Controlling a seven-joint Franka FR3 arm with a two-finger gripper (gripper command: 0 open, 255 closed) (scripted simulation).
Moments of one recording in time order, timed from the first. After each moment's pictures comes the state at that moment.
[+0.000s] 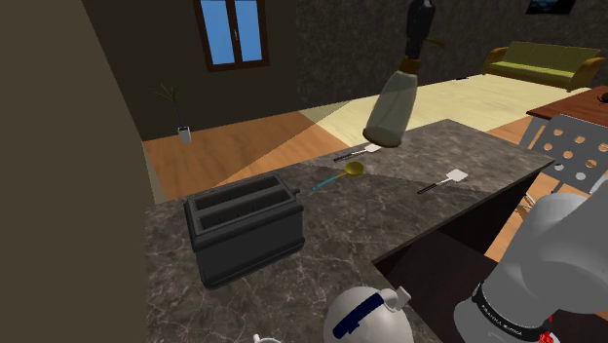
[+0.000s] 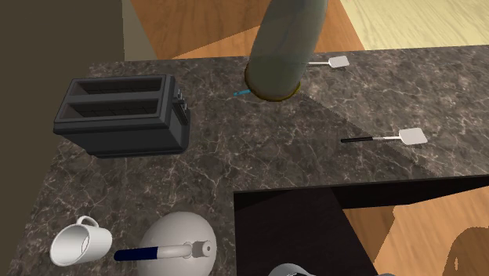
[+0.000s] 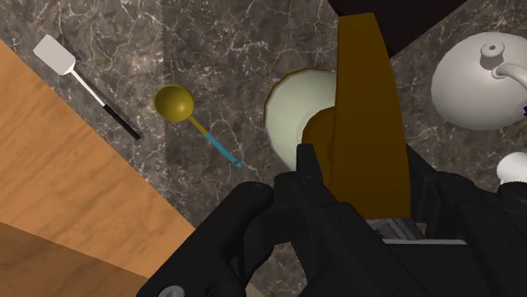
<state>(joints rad) 0.06 -0.33 -0.17 -1.56 -0.11 1.23 -0.75</state>
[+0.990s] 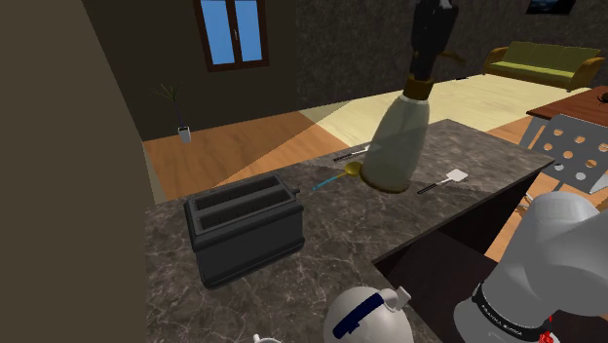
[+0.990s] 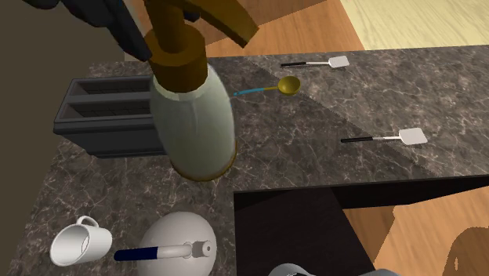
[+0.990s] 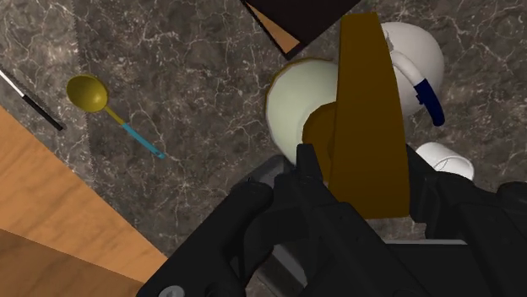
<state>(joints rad) 0.13 -0.57 0.11 -1.75 0.01 1.16 -0.39</state>
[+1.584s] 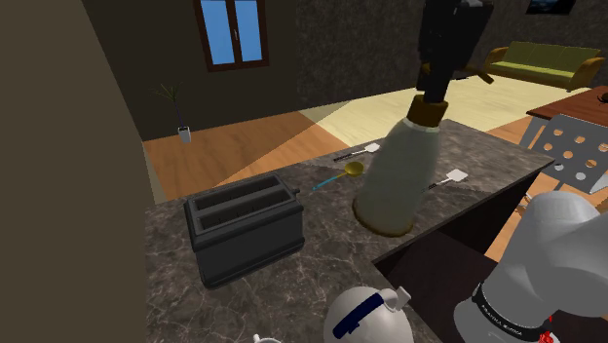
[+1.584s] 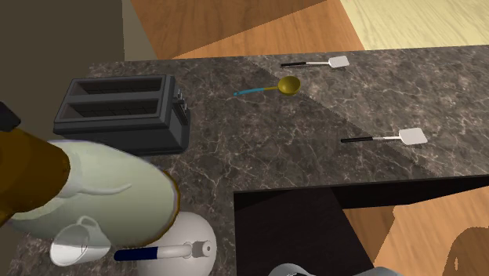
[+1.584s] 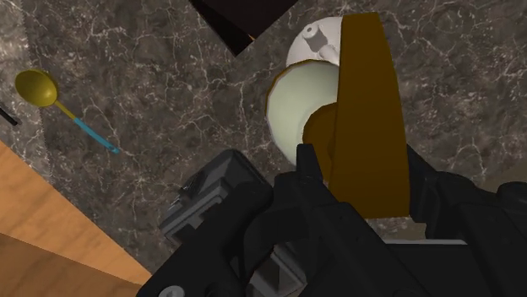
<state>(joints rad) 0.16 -0.60 0.29 -1.73 0.13 1.12 -0.15</state>
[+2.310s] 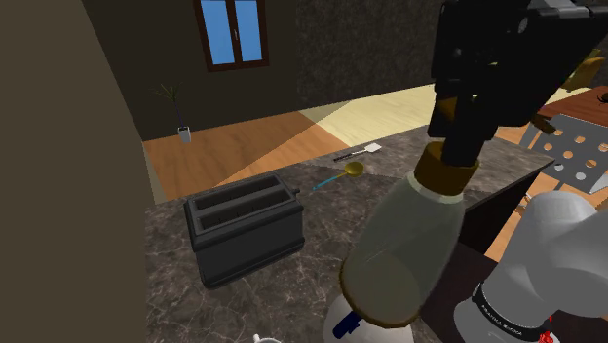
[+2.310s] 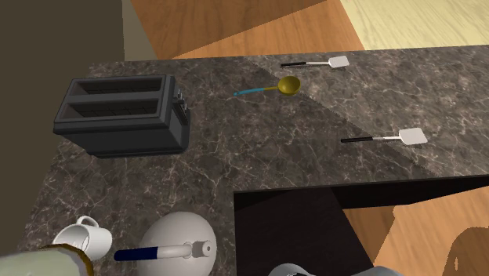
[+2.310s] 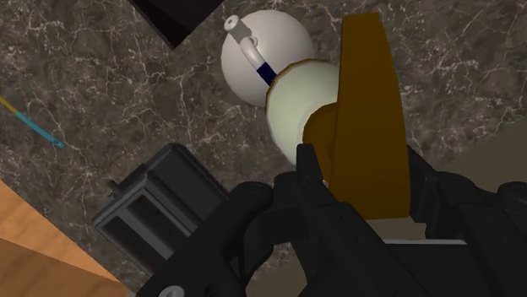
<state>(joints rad) 0.17 -0.53 0.55 -1.61 0.26 1.12 0.15</state>
